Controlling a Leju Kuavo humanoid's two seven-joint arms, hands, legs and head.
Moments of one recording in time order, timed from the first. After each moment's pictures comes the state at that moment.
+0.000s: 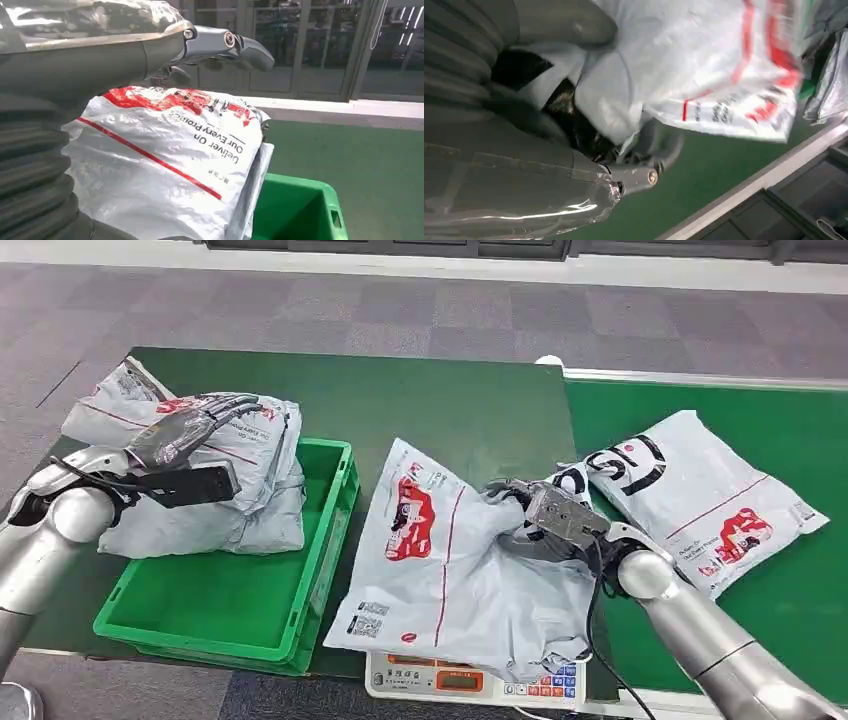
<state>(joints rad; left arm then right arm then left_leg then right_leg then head) -0.66 0.62 -0.54 -1.32 -0.37 -0.27 -0.31 -0.65 -0.33 0.72 -1.17 0.07 0.28 -0.25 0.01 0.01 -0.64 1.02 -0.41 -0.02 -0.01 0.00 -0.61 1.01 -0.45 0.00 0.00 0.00</state>
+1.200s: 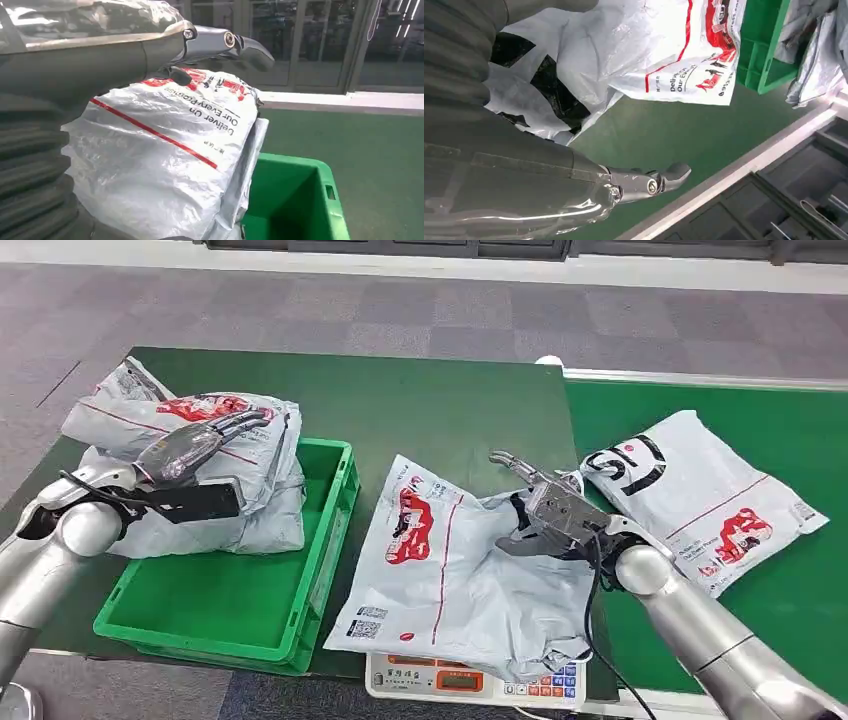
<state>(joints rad) -0.61 0.62 -0.54 -1.35 -0.38 -0.26 -0.31 -0.67 -0.33 0.73 -1.19 0.07 0.23 -0.27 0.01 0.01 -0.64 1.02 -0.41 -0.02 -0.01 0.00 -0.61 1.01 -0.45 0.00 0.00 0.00</state>
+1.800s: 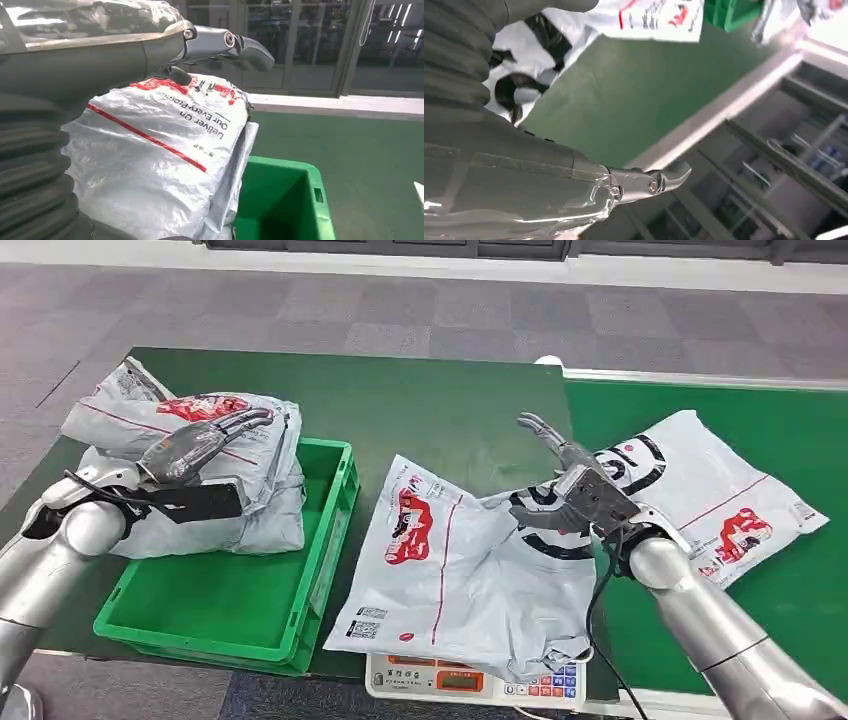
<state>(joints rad) -0.61 0.61 -0.54 -1.35 -0.38 -0.25 -0.33 -0.64 -0.34 0.62 -1.25 0.12 0.10 -0.35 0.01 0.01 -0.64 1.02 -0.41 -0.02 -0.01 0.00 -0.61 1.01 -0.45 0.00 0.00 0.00</state>
